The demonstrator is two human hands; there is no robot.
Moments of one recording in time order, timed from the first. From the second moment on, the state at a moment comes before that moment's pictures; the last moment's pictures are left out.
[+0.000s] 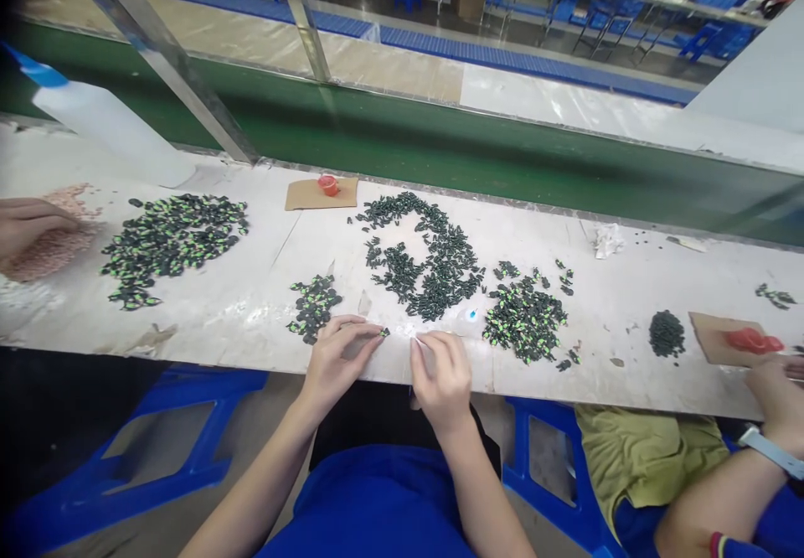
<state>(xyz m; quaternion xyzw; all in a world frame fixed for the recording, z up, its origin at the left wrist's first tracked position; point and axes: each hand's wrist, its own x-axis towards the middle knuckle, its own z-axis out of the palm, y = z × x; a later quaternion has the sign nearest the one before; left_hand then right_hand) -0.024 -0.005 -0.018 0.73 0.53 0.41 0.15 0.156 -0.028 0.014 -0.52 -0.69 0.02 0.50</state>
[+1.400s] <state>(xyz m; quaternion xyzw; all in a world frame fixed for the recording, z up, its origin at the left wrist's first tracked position) -0.022 -0.010 -0.018 0.74 0.53 0.40 0.10 0.134 -0.020 0.007 -0.61 -0.53 0.41 0.43</state>
